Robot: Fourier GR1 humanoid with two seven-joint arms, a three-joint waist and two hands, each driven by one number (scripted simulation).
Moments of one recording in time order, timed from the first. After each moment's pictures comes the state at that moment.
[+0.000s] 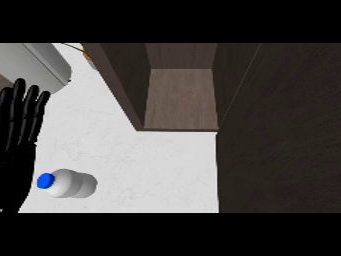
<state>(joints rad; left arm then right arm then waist) 0.00 0.09 -0.04 -2.10 -0.02 -0.02 -0.02 -0.01 -0.08 0.03 -2.10 -0.03 -0.03 0.01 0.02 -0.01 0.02</state>
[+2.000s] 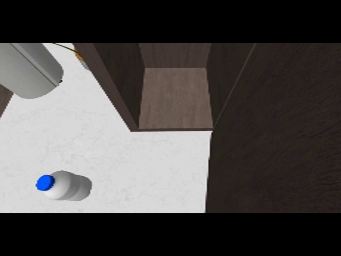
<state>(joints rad) 0.54 0.00 0.25 -2.14 0.24 -0.16 -0.04 0.72 -0.08 0.28 -2.49 -0.07 0.12 0.01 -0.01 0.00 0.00</state>
